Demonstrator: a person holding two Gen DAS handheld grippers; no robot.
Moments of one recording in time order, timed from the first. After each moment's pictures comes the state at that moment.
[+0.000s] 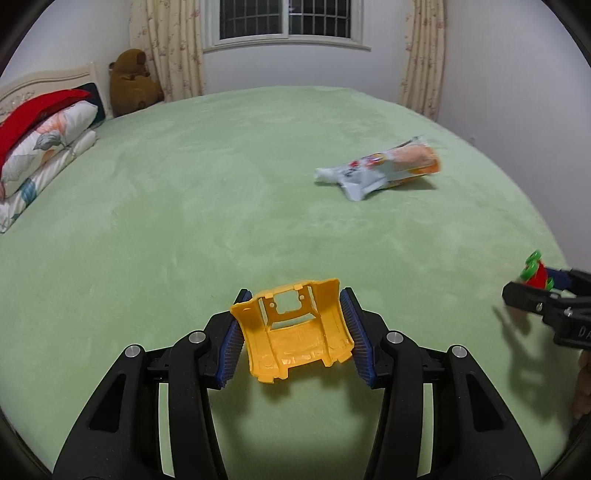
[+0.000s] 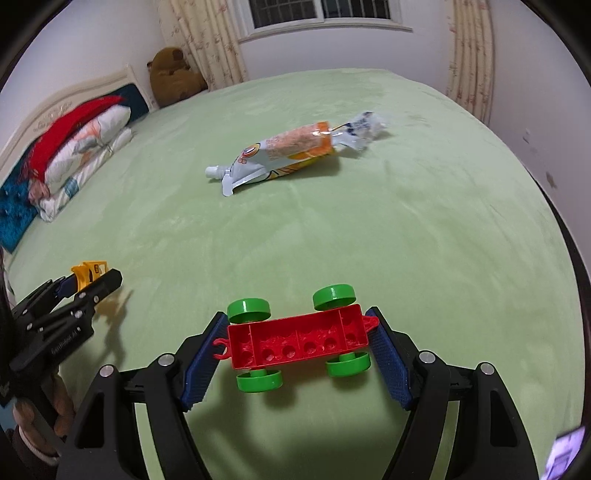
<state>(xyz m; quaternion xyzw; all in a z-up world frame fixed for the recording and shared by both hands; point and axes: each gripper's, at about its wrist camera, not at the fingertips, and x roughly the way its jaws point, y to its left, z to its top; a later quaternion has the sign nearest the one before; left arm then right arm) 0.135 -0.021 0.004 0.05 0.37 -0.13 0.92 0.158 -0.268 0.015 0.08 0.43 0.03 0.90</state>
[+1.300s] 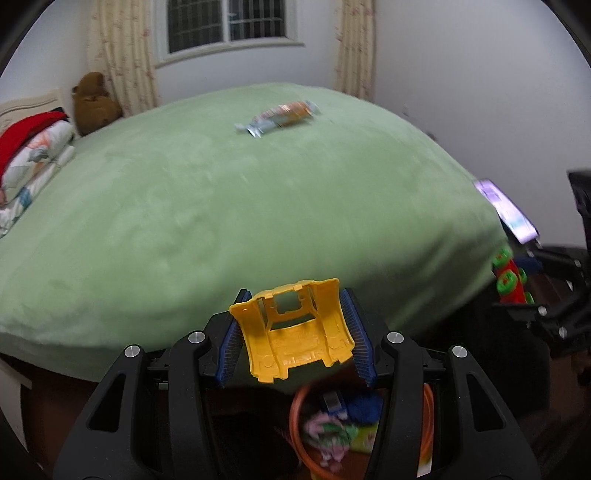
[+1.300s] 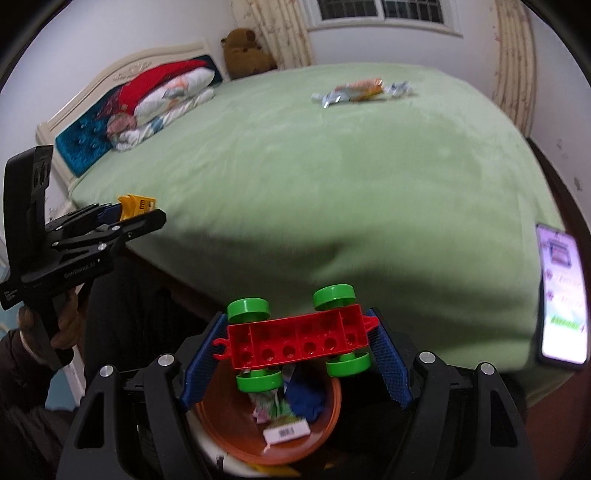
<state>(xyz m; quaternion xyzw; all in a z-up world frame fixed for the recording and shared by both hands) -0.124 -0.011 -0.005 0.10 0.37 -0.23 0.89 -0.111 -0.245 -0.006 0.04 0.46 0.16 0.87</state>
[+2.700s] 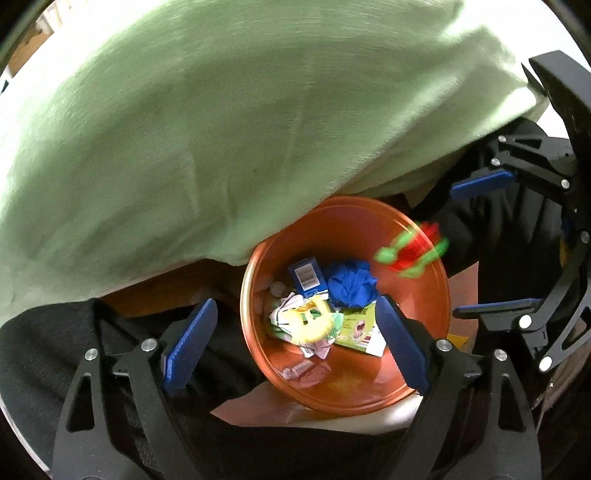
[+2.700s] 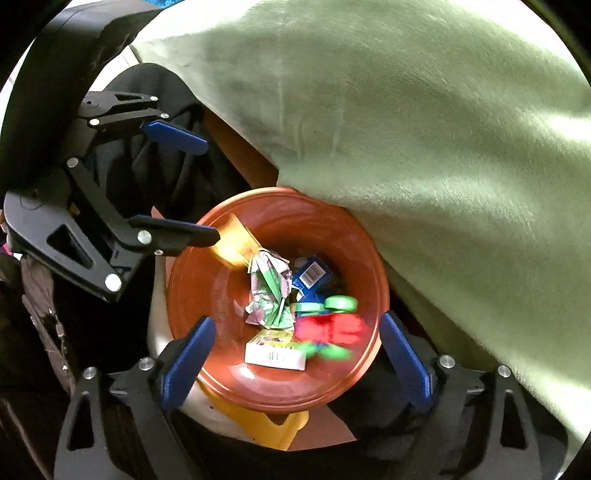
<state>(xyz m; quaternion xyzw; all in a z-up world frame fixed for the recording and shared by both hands) -0.118 -0.029 -0.144 0.15 0.58 -0.26 0.75 -0.091 -0.179 -0.126 -0.13 0.59 0.30 0.74</state>
